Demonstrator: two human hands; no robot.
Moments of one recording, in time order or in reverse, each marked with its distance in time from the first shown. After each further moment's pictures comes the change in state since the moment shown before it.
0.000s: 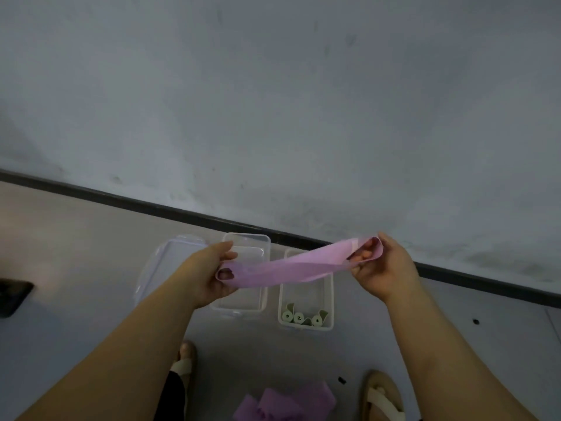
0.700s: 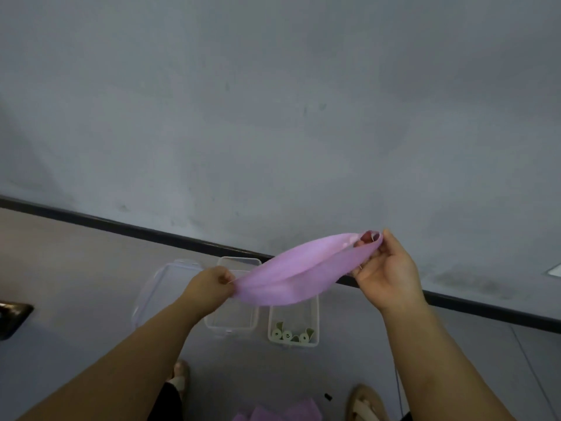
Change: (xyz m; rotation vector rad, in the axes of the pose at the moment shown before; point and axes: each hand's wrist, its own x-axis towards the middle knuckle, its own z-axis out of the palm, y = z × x) left_hand -0.039 -0.017 -0.008 1.021 0.135 0.523; right_hand -0.103 -0.022 0.022 0.021 -0.173 -0.281
